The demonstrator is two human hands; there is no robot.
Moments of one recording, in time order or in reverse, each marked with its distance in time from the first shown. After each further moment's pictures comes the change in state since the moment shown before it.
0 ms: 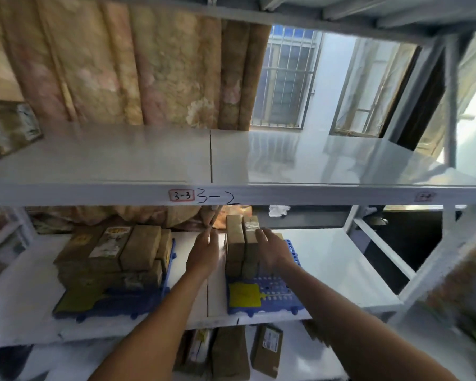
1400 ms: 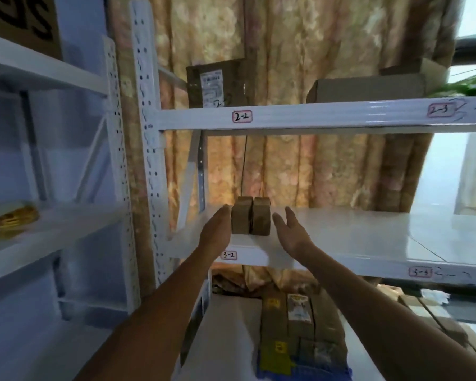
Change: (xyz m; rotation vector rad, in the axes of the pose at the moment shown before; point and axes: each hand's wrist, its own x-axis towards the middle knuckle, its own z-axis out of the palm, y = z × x) left_hand -0.019 -0.042 -0.577 -0.110 0.307 0.083; right_hand -0.124 -0.495 0.181 0.309 -0.055 -0.413
